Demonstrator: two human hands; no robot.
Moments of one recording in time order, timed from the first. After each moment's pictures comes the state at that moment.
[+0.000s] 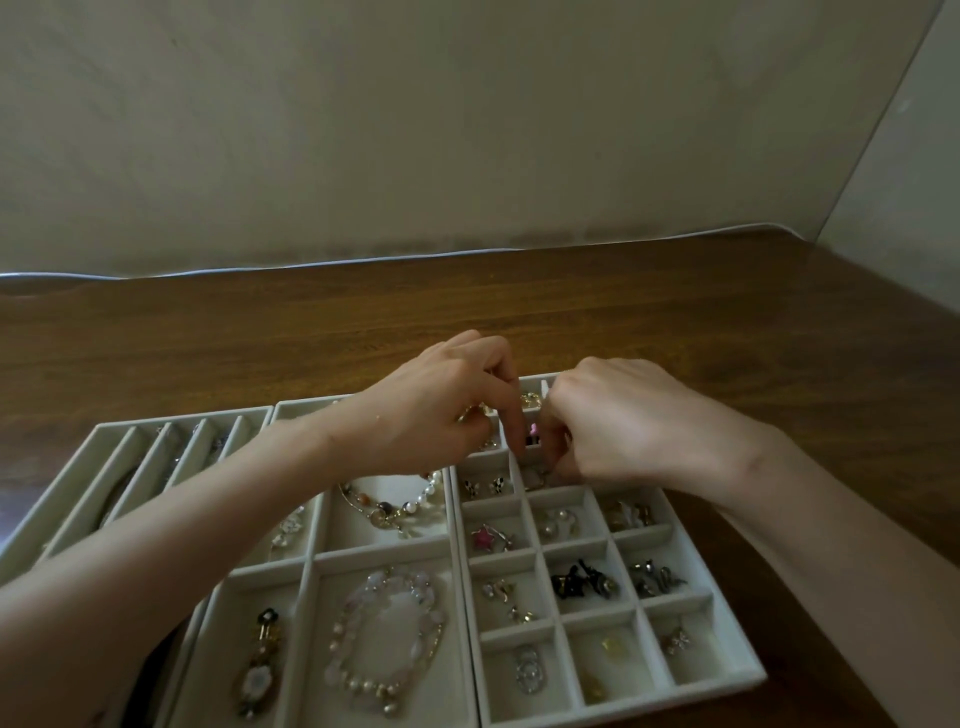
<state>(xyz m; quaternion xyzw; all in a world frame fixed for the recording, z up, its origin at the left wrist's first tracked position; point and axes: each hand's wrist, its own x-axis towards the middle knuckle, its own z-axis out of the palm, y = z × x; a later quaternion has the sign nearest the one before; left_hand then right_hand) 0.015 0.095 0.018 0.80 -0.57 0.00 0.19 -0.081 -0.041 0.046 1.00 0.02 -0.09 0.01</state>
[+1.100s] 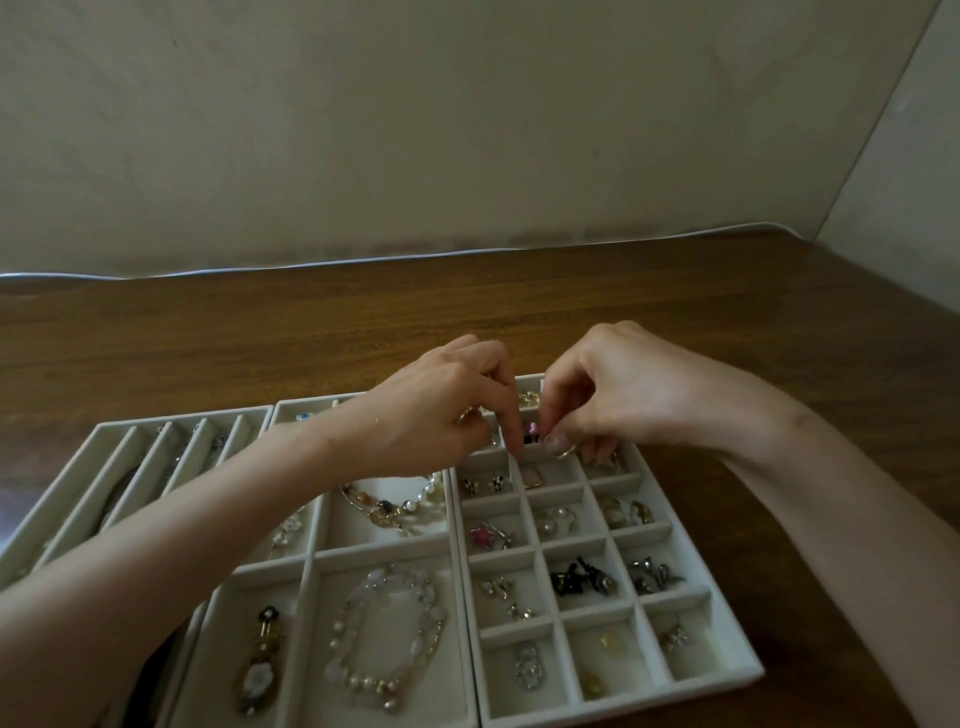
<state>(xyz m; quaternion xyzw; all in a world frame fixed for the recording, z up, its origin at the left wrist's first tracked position) 0.014 0.096 0.015 0.80 -0.57 -0.01 0.19 -0.075 -0.065 0.051 0.95 -0.02 -0.10 -0.30</state>
